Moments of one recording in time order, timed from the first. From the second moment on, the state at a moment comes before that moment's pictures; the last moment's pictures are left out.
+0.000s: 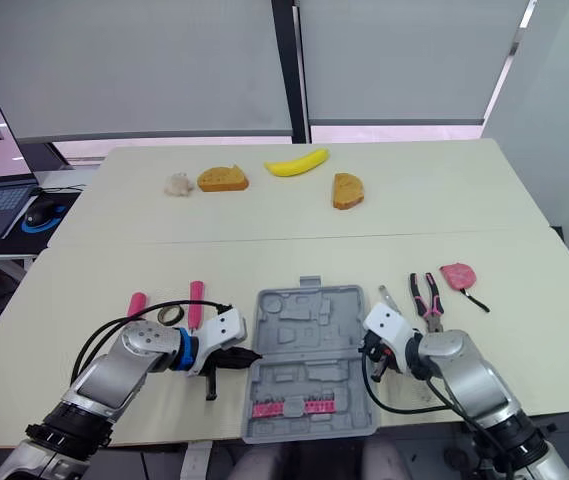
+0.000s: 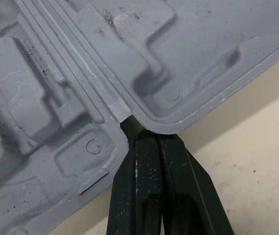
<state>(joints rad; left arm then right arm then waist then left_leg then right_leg) -0.23 0.69 -0.28 0.01 -0.04 0.43 -1.14 -0.19 -0.54 0.32 -0.28 0.00 0.83 0.85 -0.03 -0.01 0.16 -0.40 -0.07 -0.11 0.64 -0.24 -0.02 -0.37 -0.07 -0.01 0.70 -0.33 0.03</state>
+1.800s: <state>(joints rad) -0.14 0.79 -0.27 -0.05 -0.09 0.41 -1.19 -0.01 -0.68 0.20 -0.39 0.14 0.84 0.74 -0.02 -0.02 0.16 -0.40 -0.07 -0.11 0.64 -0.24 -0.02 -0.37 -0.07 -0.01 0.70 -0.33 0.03</state>
